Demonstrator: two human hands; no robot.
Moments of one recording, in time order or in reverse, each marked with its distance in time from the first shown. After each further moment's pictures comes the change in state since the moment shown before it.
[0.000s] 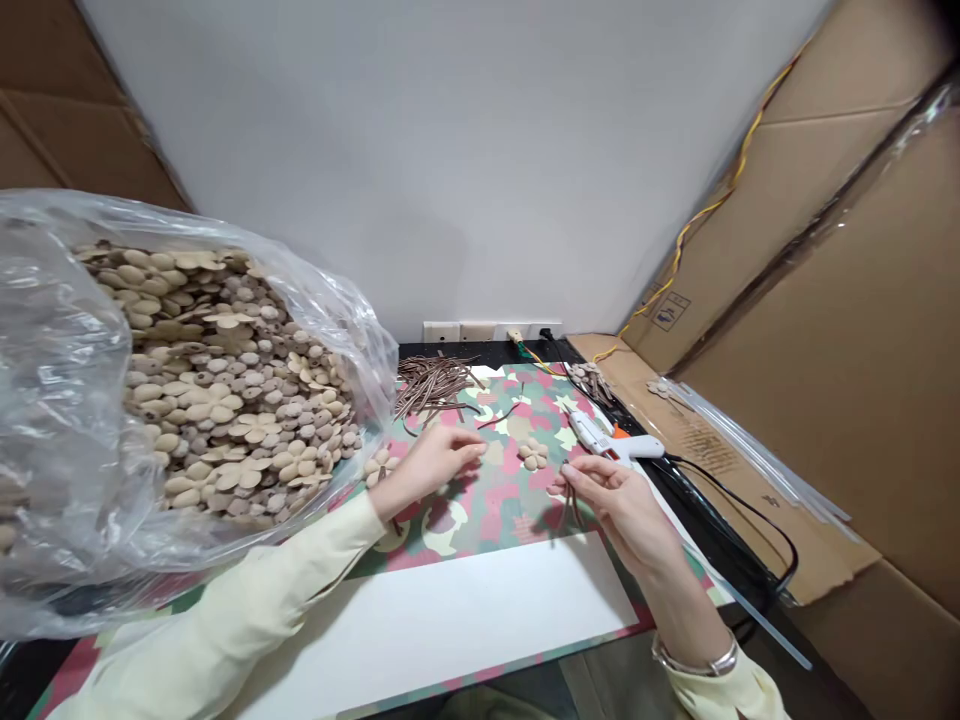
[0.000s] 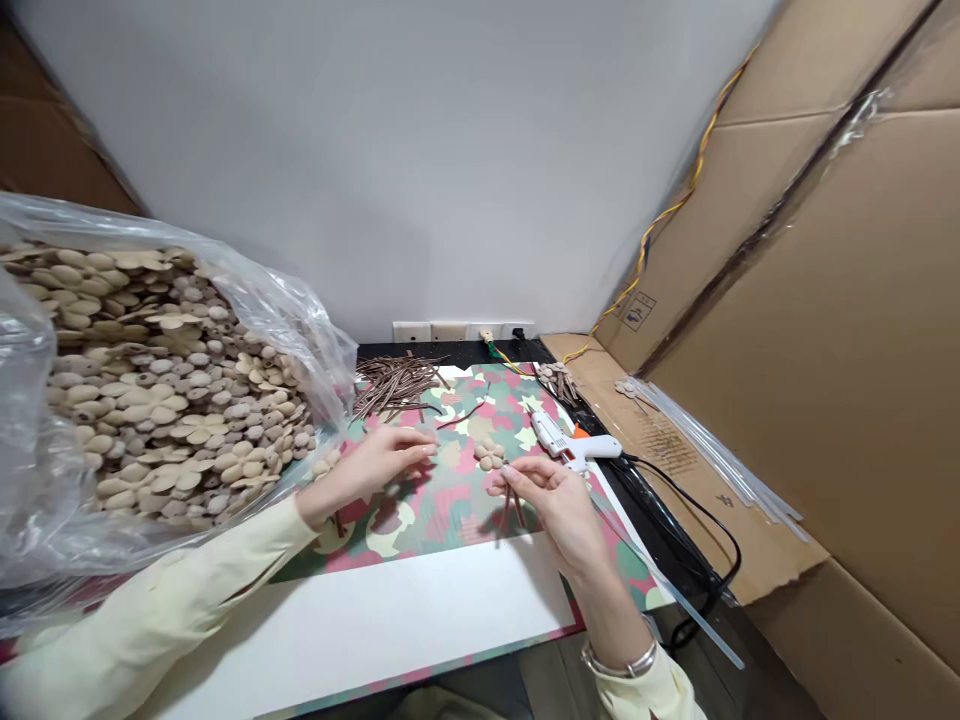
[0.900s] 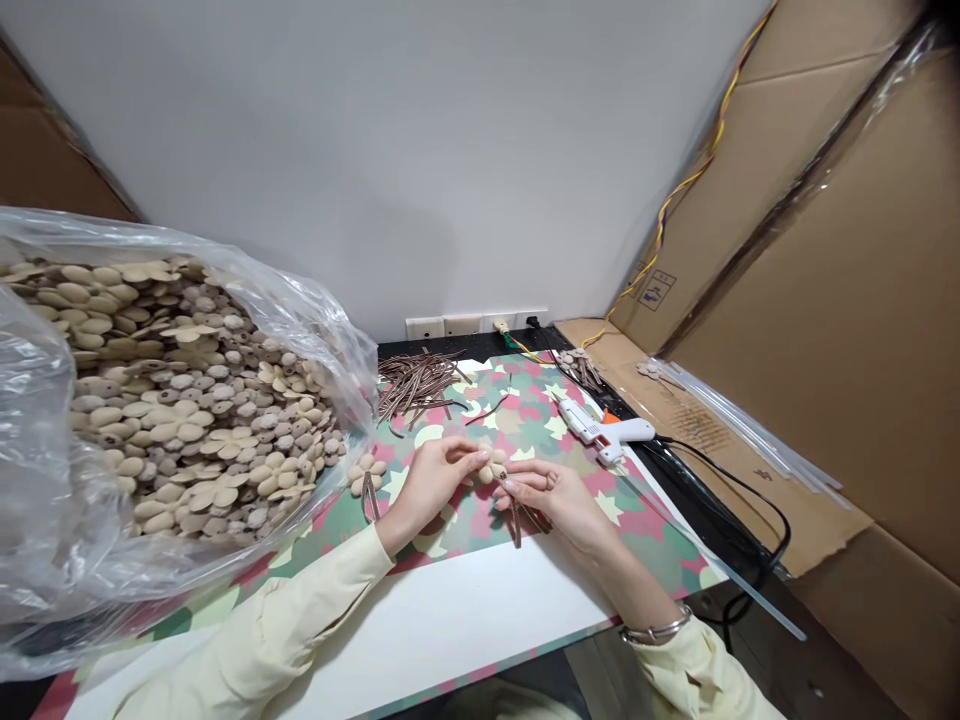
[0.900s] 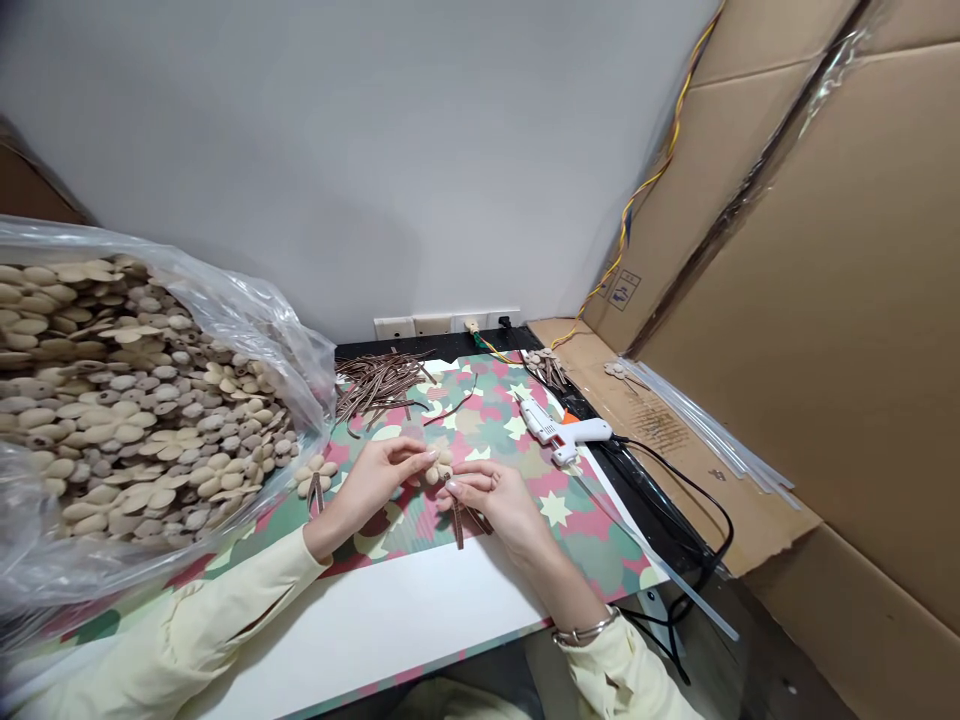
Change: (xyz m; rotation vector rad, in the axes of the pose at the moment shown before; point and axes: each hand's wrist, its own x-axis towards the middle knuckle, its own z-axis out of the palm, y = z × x) left_hand -0.005 0.006 0.033 -0.297 0.138 -0.041; right_hand 0.009 0.031 0.026 0.067 -0.187 0.121
